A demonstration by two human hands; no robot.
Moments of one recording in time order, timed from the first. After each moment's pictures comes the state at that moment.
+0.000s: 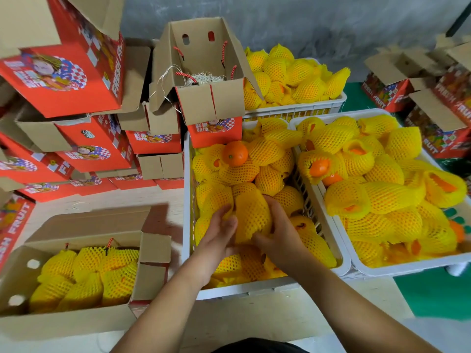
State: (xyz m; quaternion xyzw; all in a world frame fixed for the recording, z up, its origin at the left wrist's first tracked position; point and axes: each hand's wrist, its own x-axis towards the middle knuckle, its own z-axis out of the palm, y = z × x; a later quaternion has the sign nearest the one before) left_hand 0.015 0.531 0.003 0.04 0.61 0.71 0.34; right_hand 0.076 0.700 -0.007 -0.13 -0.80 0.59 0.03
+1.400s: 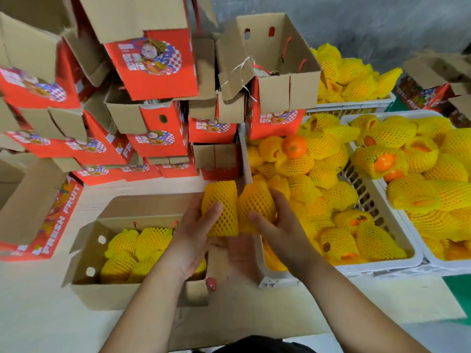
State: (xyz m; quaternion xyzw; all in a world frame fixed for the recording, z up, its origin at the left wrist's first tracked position) left_hand -0.024 0.372 0.037 0.00 0.60 0.76 0.24; right_hand 0.045 0.550 0.031 -0.15 -0.70 0.69 0.06
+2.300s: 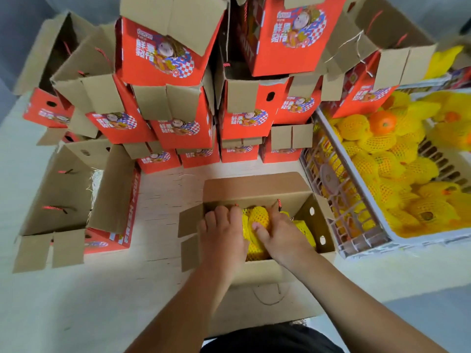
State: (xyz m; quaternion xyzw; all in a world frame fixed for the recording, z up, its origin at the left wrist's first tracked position) left_hand -0.071 0.142 -0.024 0.22 0.97 0.05 0.04; right_hand -0.023 0.293 -0.019 -0.23 -0.90 0.34 -0.12
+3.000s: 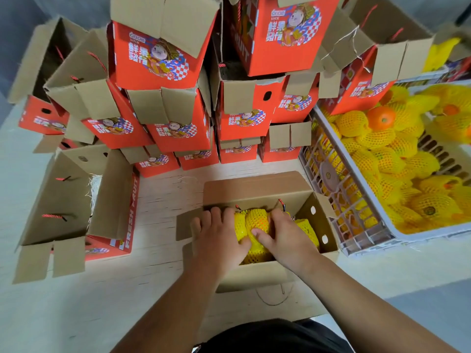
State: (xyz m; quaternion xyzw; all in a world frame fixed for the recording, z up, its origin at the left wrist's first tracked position) left_hand -0.095 0.132 -0.035 0.23 0.97 0.02 0.06; right_hand -0.018 0.299 -0.022 -0.20 -0.91 0.35 -0.08
